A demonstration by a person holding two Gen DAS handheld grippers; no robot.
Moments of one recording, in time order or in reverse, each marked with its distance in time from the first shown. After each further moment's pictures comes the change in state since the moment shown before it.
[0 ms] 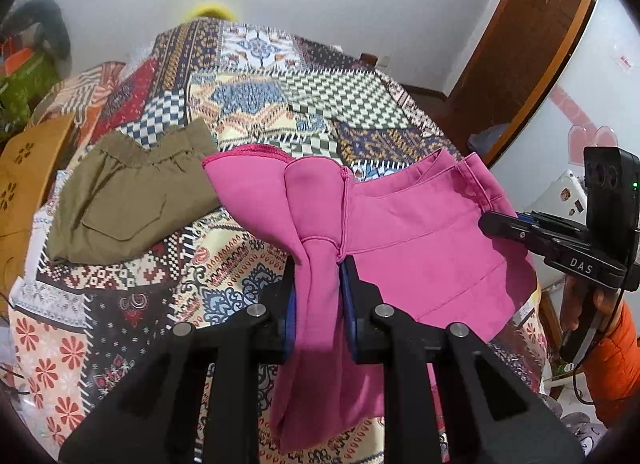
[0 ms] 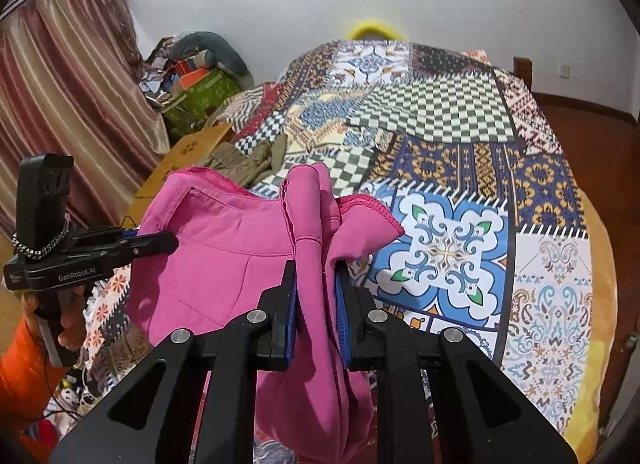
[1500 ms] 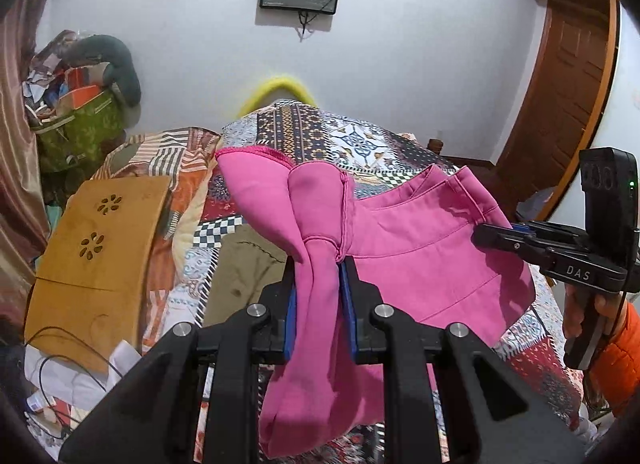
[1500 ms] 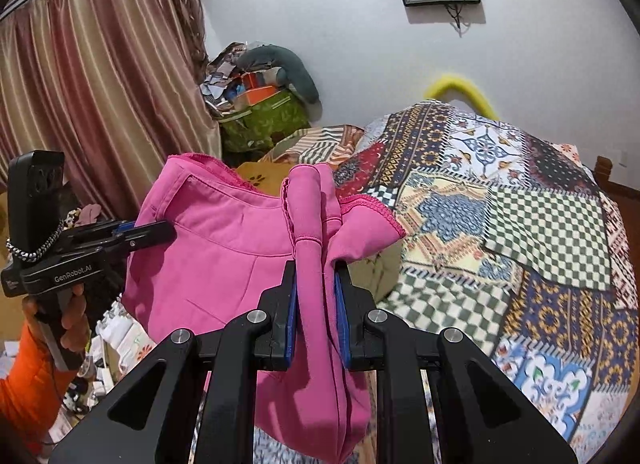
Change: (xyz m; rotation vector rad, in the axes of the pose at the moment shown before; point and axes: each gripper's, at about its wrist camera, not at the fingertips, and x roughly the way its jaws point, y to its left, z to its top) left arm -0.103 0.140 0.047 -0.042 -0.253 0.172; right arm 0.087 0.130 0.107 -0.203 -0.094 0.123
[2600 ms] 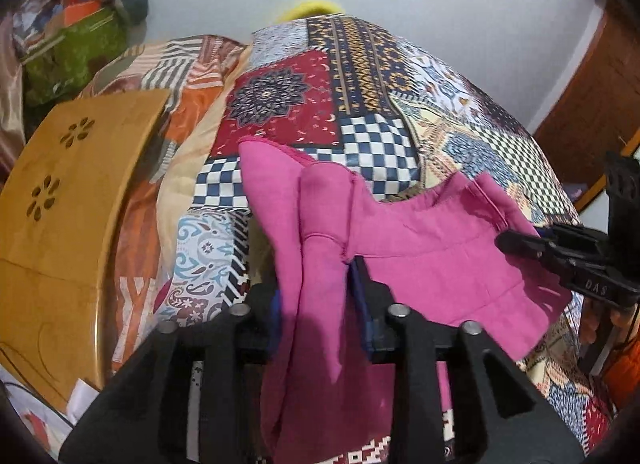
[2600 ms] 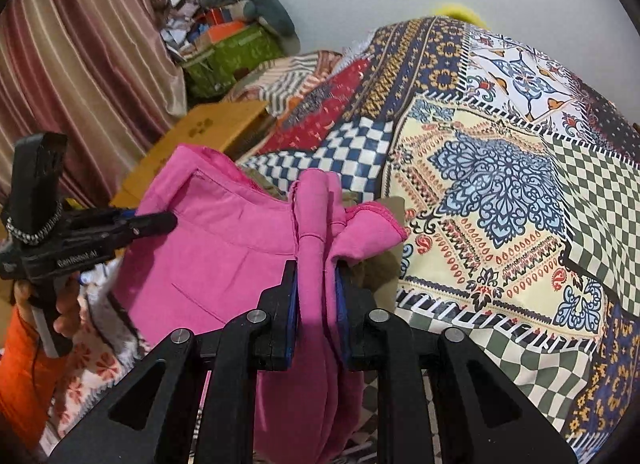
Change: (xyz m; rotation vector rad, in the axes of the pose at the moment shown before) left arm 0.191 0.111 -0.020 -0.133 0.220 0.011; right arm 0.176 -0.058 -0.009 0.018 0.229 -0.051
